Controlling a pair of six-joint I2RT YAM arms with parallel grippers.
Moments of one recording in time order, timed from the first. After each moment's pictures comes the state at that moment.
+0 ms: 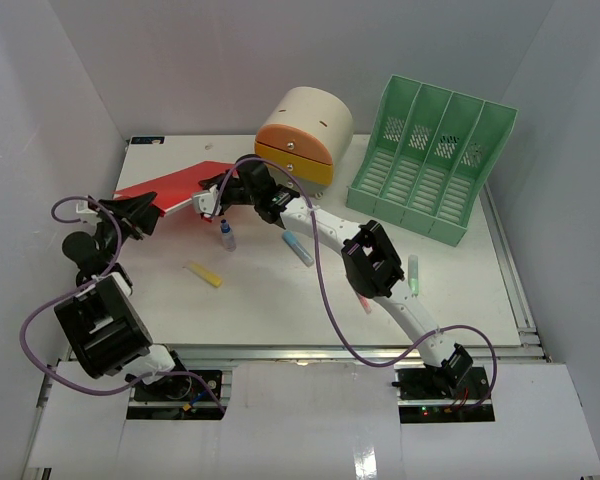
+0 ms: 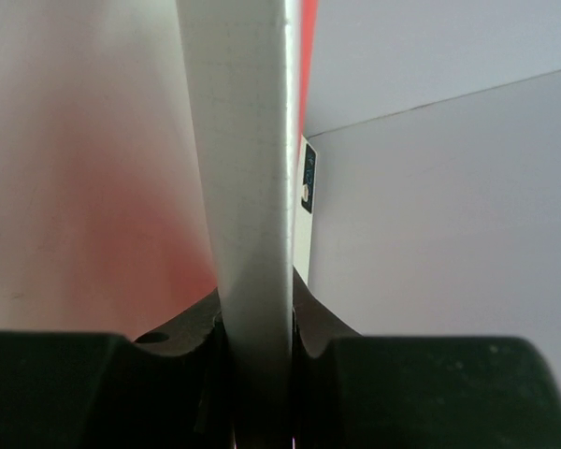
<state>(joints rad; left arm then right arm) 0.61 1.42 0.54 1.14 1.04 -1.82 0.89 2.55 2.28 0.08 -0.50 -1.20</state>
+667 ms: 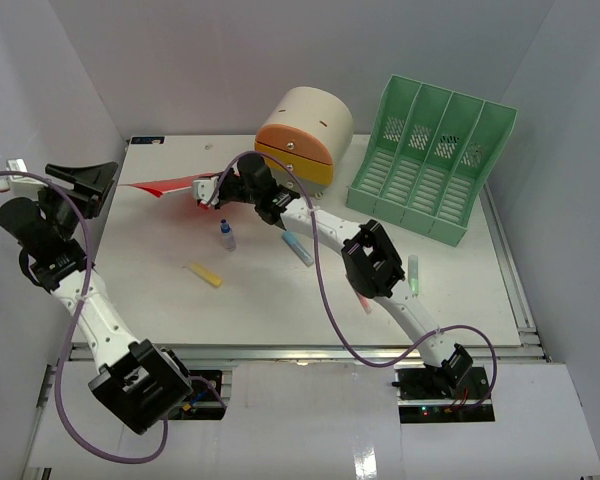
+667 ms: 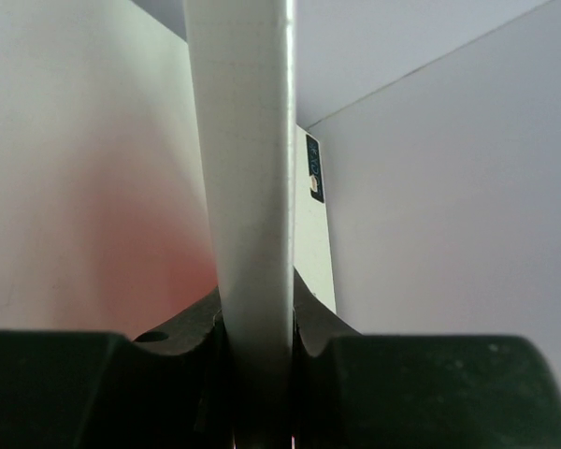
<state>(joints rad) 0.72 1.05 0.98 0.11 0.85 -1.02 0.88 2.53 2.26 0.18 -0.44 -0.94</state>
